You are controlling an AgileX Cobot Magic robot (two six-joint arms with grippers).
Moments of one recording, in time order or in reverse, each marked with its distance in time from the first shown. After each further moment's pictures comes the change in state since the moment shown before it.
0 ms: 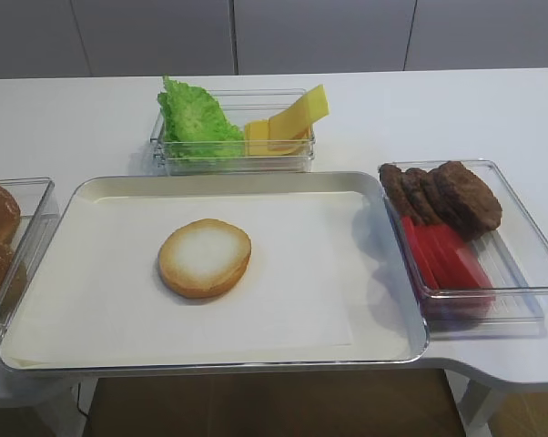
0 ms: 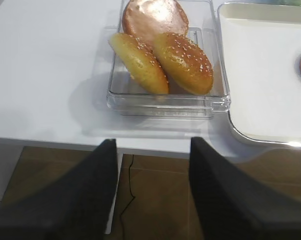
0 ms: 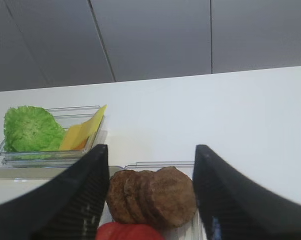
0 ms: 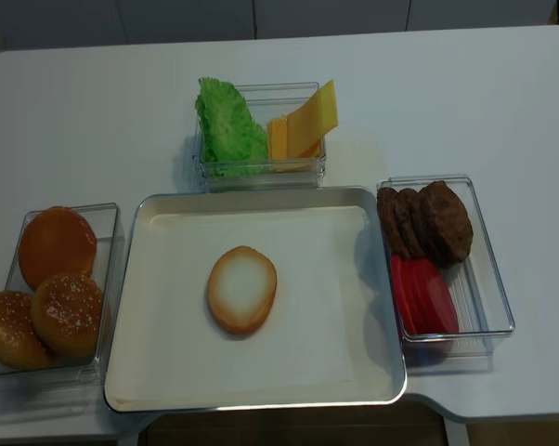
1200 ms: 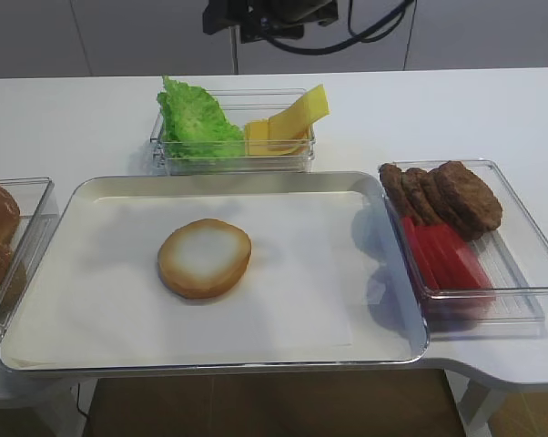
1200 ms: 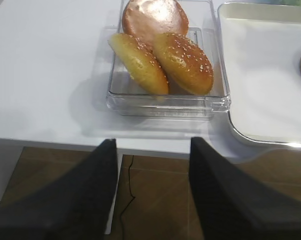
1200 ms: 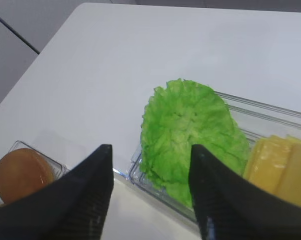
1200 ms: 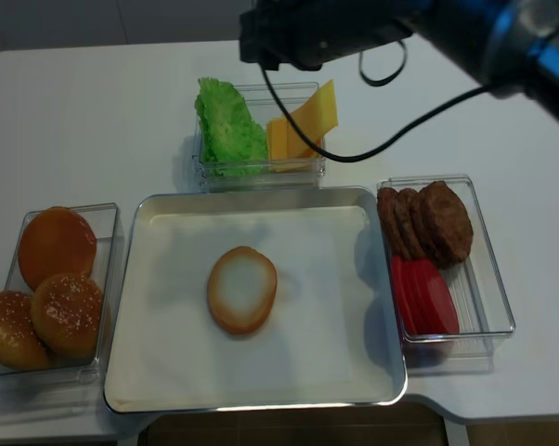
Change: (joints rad) left arm 0.000 0.000 0.000 0.000 0.000 0.000; right arm 0.547 1.253 -0.893 0.210 -0.054 -0.023
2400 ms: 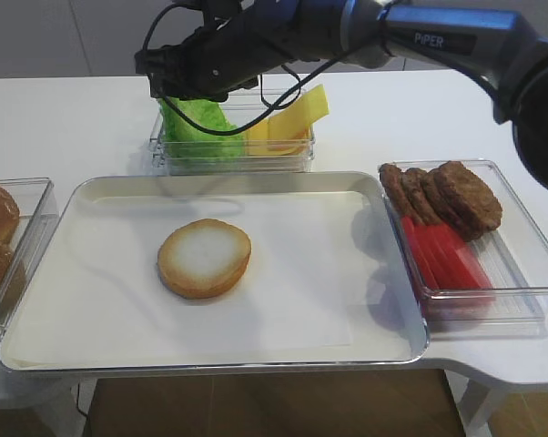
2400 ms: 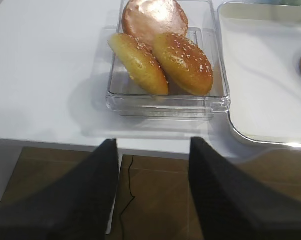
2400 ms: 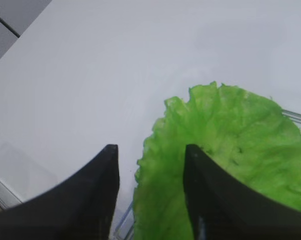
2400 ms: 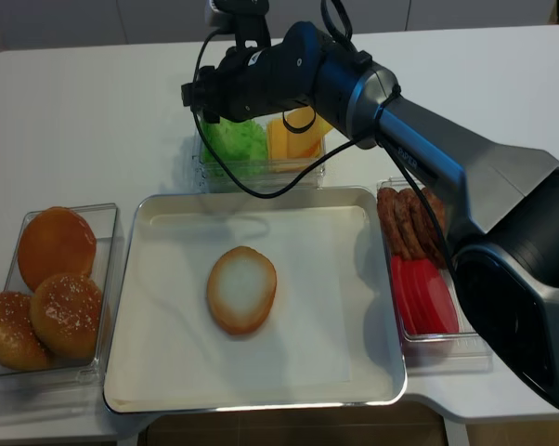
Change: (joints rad) left arm 0.000 0.000 0.000 0.000 -0.001 0.000; right arm 0.103 0.373 -0.281 0.004 -0.133 -0.013
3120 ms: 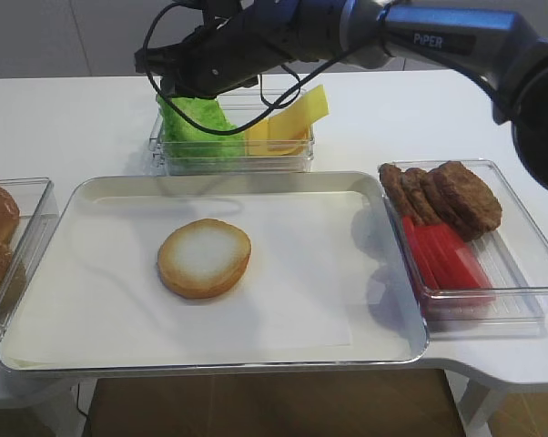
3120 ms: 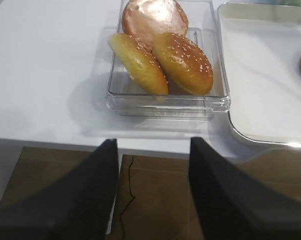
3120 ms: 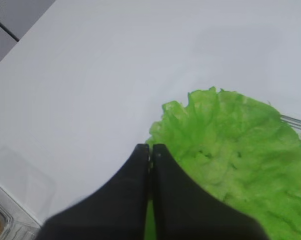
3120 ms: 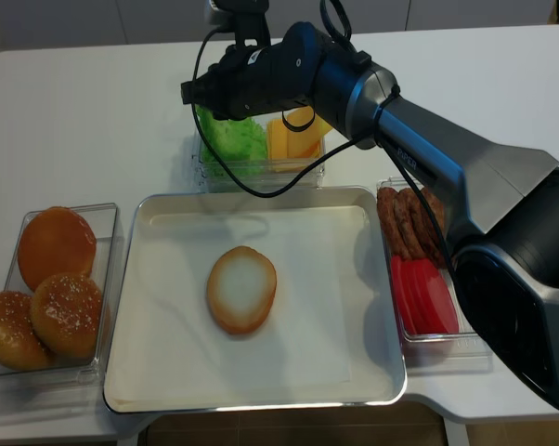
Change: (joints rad) left arm 0.000 0.000 0.000 0.000 0.000 0.000; right arm 0.000 0.000 -0.002 0.000 -0.013 -0.002
